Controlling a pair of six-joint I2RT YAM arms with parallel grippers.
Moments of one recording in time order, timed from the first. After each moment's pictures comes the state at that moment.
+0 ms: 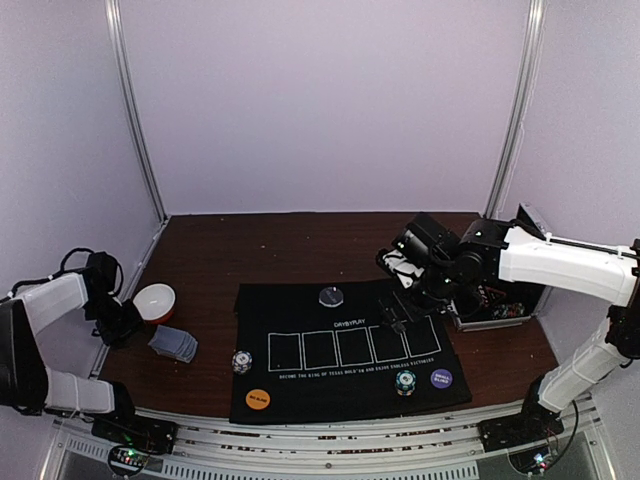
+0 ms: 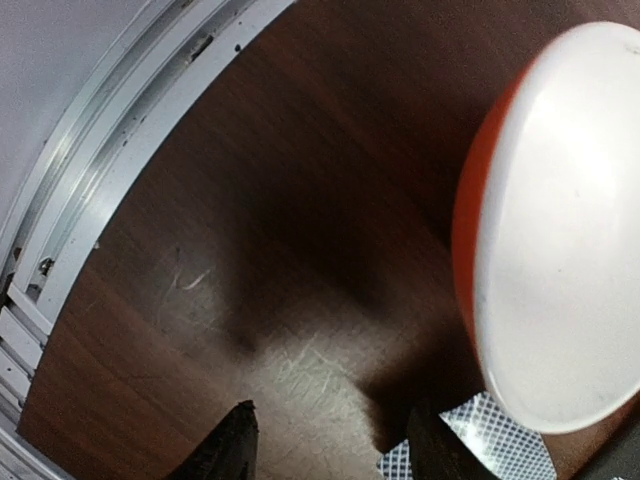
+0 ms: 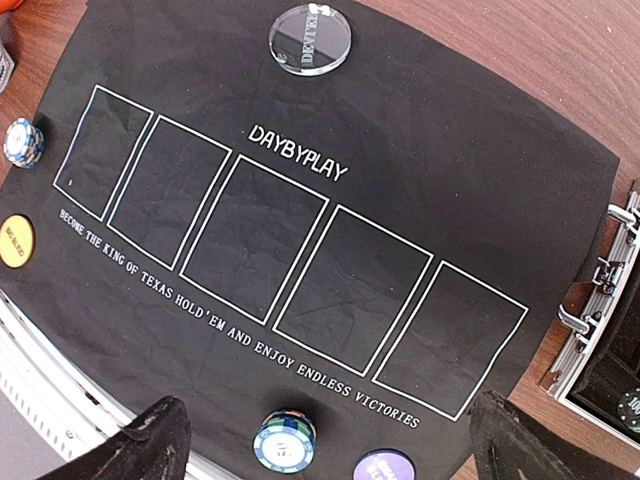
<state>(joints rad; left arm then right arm) 0.21 1.18 0.64 -0.76 0.00 -0.56 0.88 1.46 1.21 -0.89 0.10 0.29</state>
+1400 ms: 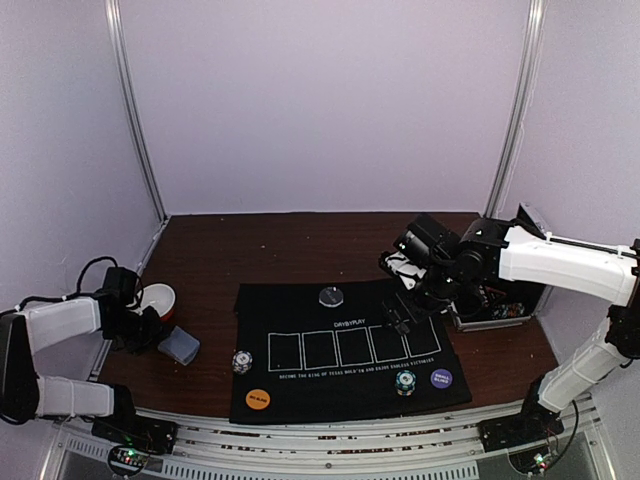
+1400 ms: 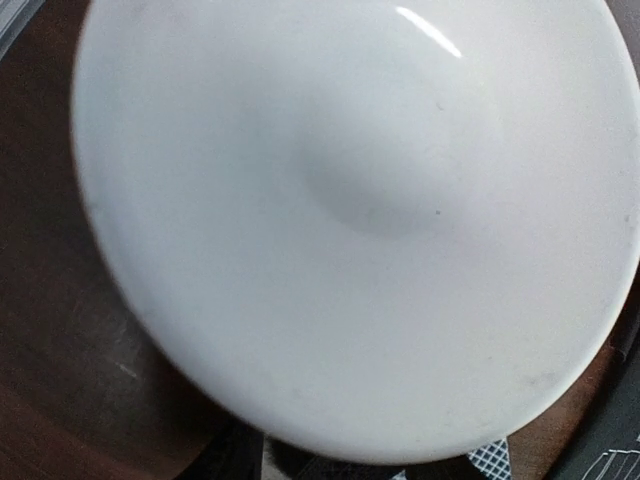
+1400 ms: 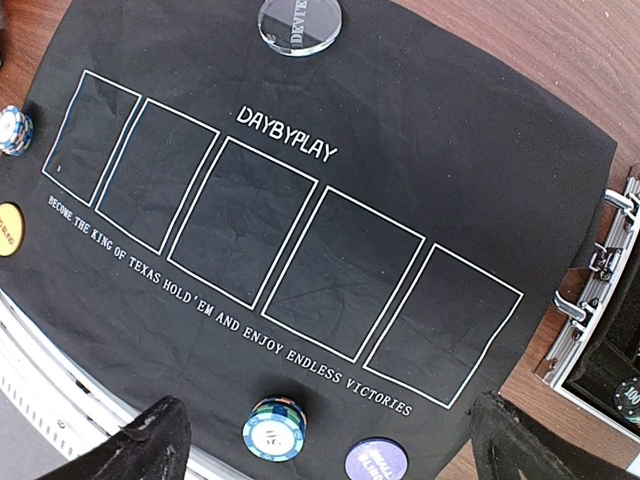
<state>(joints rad) 0.03 1.13 0.44 -0.44 0.08 -0.66 0.87 1.46 1.21 -0.92 0.10 0.28</state>
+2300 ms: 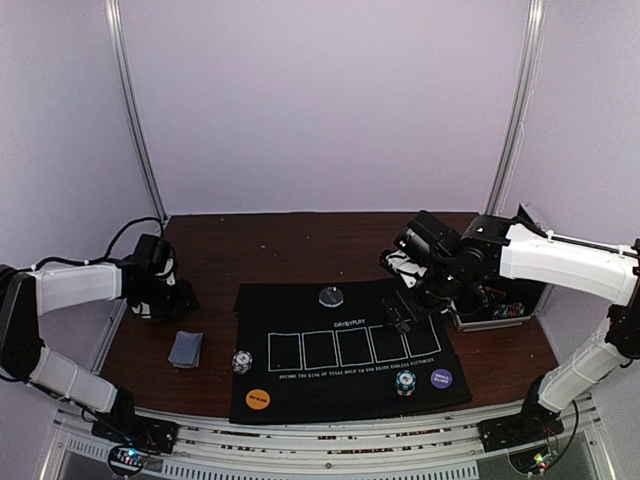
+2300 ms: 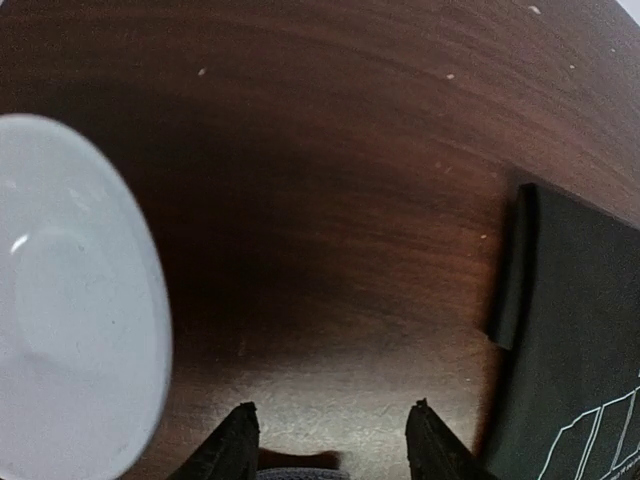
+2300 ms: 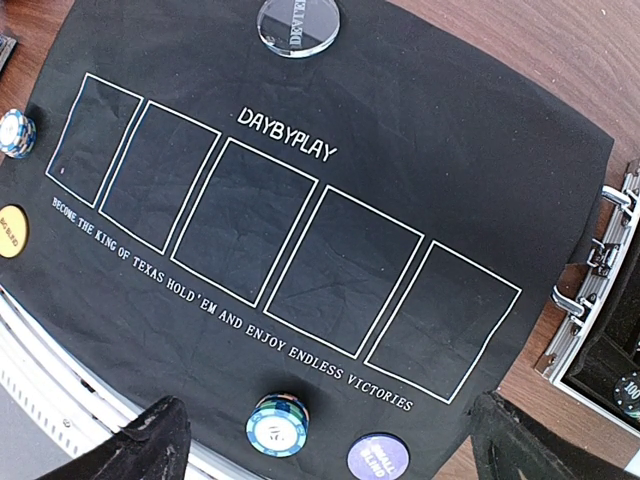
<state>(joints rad) -0.22 1.35 0.70 -0.39 0.06 -0.49 0.87 1.46 1.23 -0.94 0.09 0.29</state>
